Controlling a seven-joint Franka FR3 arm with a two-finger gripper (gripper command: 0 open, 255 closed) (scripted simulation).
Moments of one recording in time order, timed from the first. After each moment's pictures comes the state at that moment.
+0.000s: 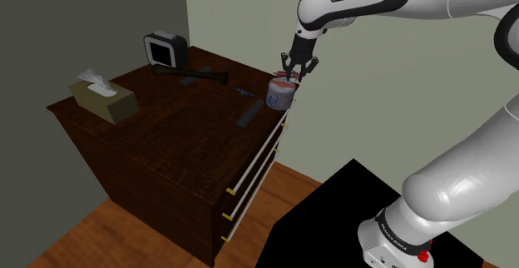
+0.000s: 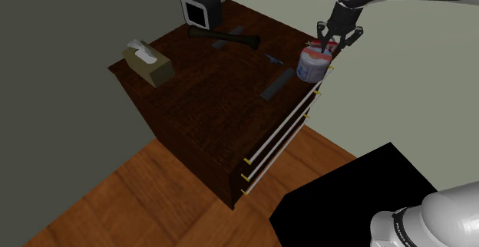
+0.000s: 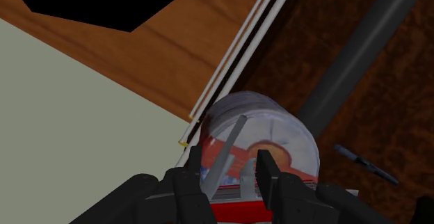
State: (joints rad) arm -0.38 0.00 0.28 -1.98 -0.01 1.98 0.57
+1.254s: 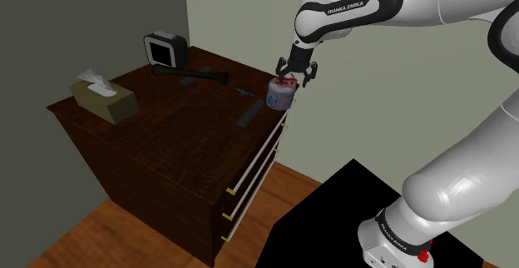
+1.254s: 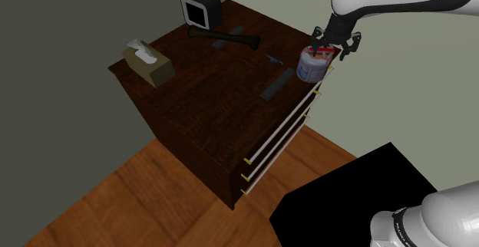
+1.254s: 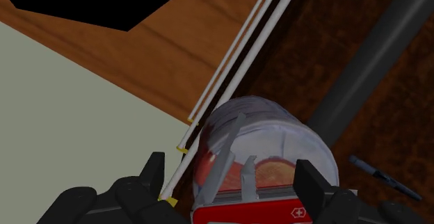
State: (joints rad) arm -0.38 0.03 0.28 -2.03 -0.02 2.06 0.58
